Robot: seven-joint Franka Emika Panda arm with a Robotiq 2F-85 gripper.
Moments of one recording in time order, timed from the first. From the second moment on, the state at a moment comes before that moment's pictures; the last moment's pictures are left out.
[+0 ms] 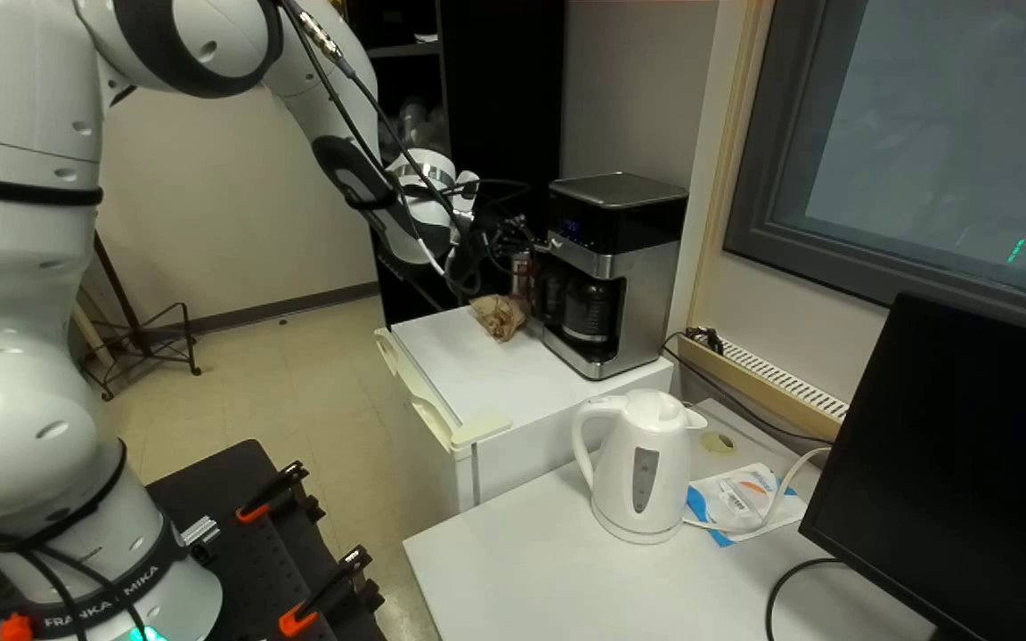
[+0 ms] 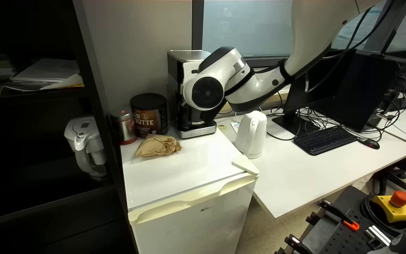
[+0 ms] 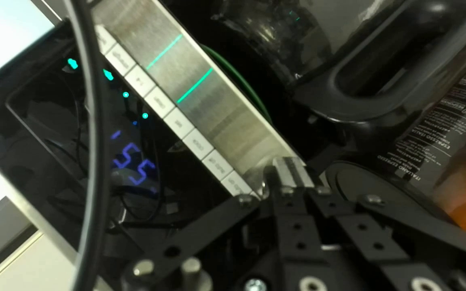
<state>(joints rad) 0.13 0.42 0.20 -1.91 -1.93 2.36 1.39</state>
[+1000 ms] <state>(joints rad) 0.12 0.17 0.20 -2.19 -2.07 2.39 1.40</state>
